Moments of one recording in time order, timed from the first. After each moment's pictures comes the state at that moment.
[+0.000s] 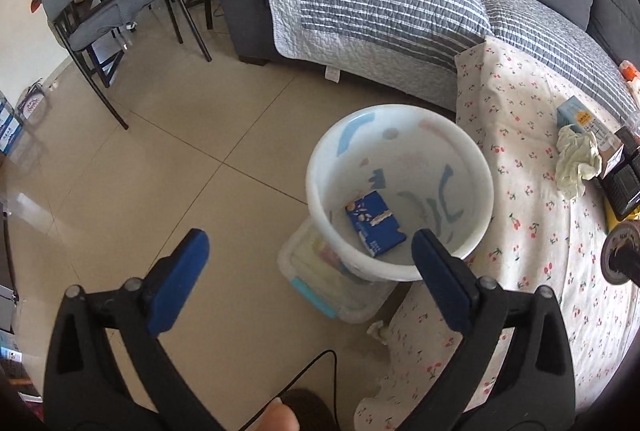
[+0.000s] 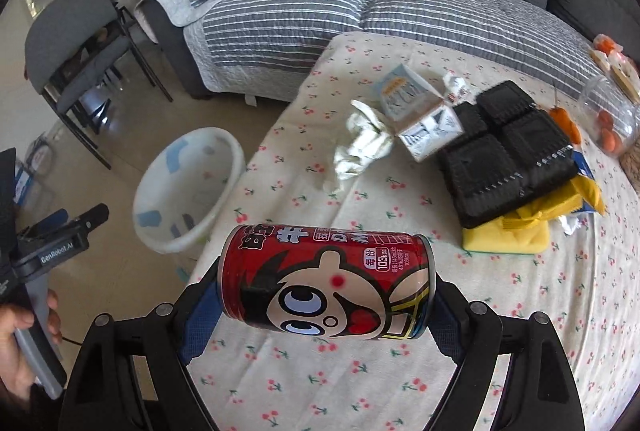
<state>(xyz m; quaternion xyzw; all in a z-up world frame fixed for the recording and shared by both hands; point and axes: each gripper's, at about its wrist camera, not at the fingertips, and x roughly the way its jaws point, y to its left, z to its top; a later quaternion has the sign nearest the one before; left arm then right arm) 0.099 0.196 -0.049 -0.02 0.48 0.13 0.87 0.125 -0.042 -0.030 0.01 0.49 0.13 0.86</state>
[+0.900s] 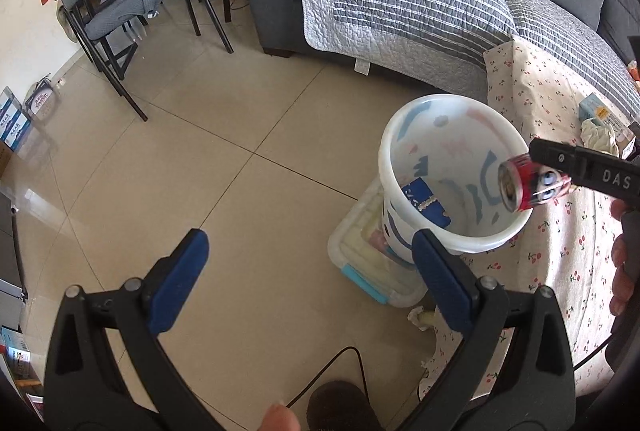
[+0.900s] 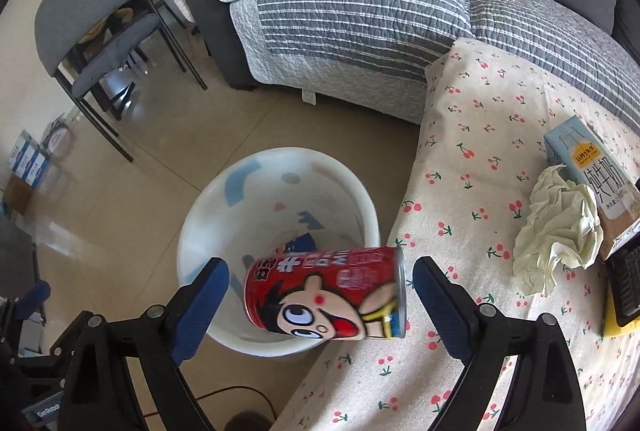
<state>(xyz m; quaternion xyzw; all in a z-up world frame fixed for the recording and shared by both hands) 0.078 0.250 -0.051 -0.02 0.48 0.14 0.86 0.196 0.086 -0.059 0.00 0.49 0.17 0.85</state>
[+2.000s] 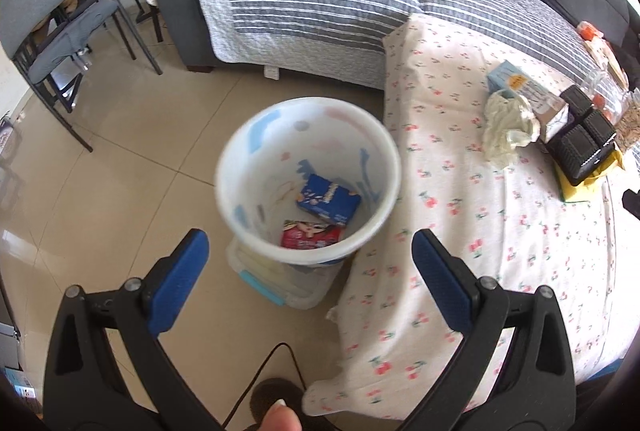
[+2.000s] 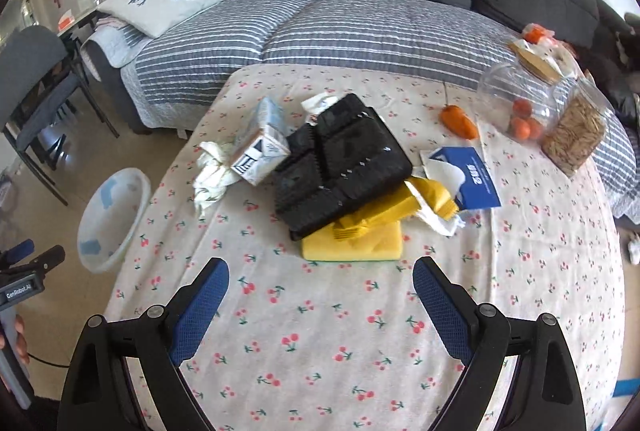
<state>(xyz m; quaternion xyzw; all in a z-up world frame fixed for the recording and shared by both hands) 0.107 0.120 -0.034 0.00 0.49 0.05 0.87 0.108 -0.183 -0.011 0.04 0.47 0.00 0.88</state>
